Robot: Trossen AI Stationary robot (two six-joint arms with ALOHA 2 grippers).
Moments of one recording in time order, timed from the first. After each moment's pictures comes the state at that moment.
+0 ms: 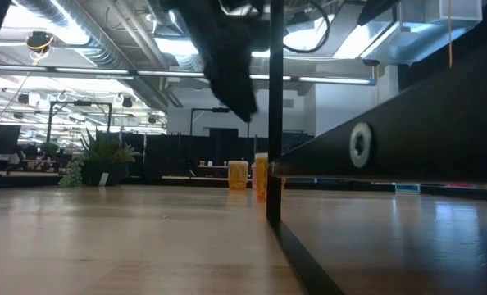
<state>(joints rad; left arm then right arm) 0.02 1.78 1.41 -0.68 -0.10 -0.10 0.24 1.25 1.38 -1.12 0.33 0.28</state>
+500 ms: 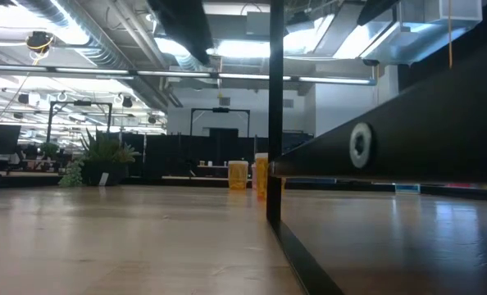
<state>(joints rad) -0.26 1.58 1.41 -0.90 -0.42 -0.36 0.24 1.25 1.38 -1.12 0.33 0.28</state>
